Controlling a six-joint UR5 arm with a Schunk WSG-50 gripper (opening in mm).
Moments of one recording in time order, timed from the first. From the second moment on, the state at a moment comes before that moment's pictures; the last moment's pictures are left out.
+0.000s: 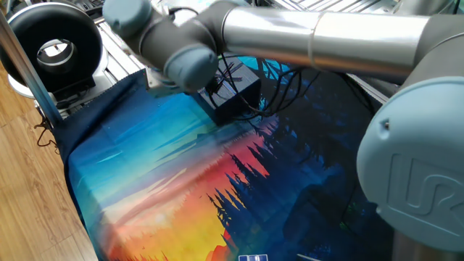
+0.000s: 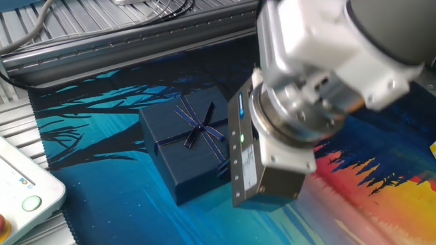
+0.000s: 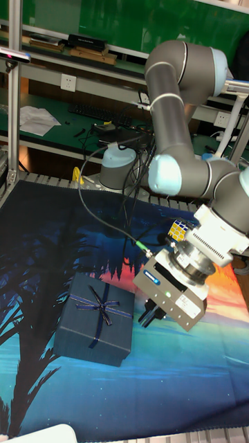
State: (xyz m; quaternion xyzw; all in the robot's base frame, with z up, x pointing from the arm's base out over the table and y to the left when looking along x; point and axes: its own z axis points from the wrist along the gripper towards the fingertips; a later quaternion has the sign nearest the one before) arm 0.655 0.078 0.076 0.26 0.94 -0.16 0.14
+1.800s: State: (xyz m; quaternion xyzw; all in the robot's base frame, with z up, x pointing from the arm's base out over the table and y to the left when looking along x) arm 0.660 -0.039 0.103 0.15 0.94 -0.25 0.18
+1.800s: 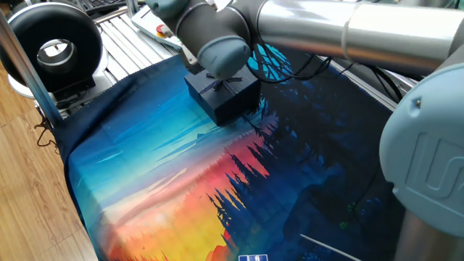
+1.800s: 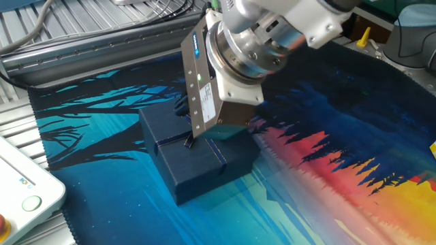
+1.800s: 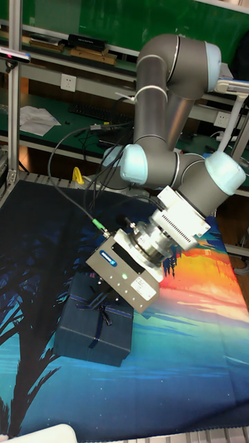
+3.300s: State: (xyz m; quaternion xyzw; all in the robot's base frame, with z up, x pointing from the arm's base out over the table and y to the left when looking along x) arm 0.627 0.008 0.085 0.19 0.96 -0.15 0.12
